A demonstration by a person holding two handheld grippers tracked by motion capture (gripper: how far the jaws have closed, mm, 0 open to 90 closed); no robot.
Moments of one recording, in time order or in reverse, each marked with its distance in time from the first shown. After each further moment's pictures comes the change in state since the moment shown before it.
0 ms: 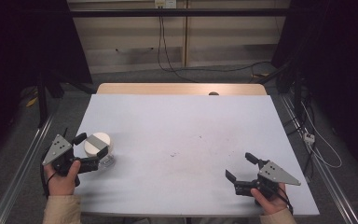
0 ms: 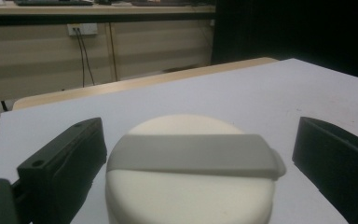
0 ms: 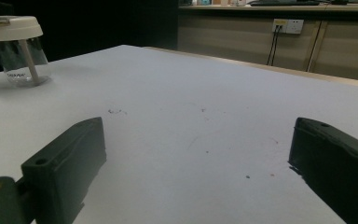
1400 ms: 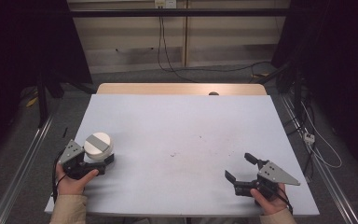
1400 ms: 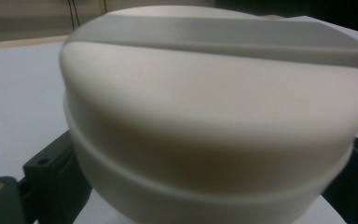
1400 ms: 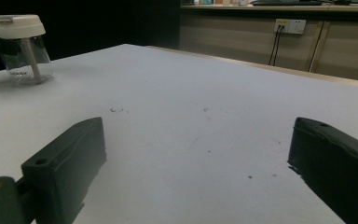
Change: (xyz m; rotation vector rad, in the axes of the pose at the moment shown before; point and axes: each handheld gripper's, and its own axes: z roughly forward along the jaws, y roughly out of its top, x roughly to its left) left arm 0.003 -0.036 0.021 0.136 -0.023 -0.037; right arm 0.001 0.000 0.000 0.000 0.008 -0.007
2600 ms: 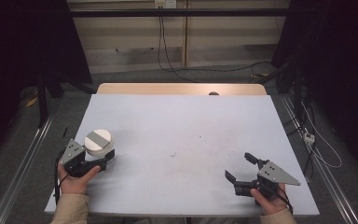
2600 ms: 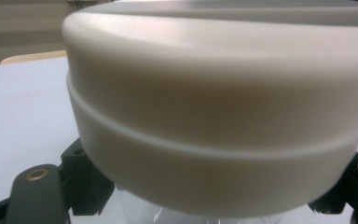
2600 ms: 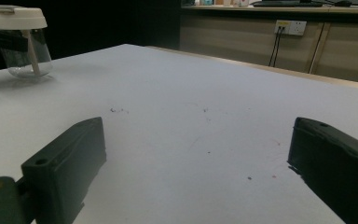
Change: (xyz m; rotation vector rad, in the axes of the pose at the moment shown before) left arm -0.005 0.004 0.002 -0.044 0.031 0.019; right arm 0.000 0.000 0.000 0.000 0.001 -0.008
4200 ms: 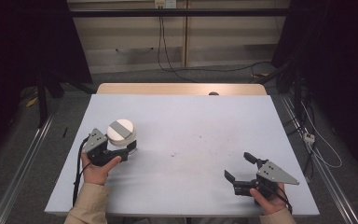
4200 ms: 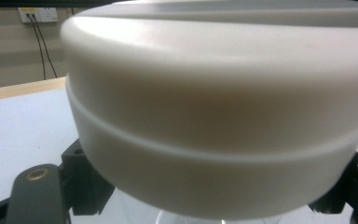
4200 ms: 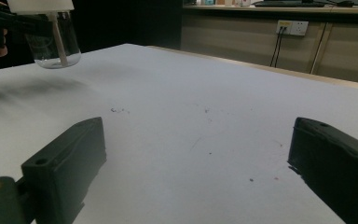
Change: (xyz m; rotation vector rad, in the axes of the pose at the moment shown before) left arm -0.037 0.030 0.049 -0.065 -0.113 0.019; right arm 0.000 0.000 0.002 0.002 0.007 0.001
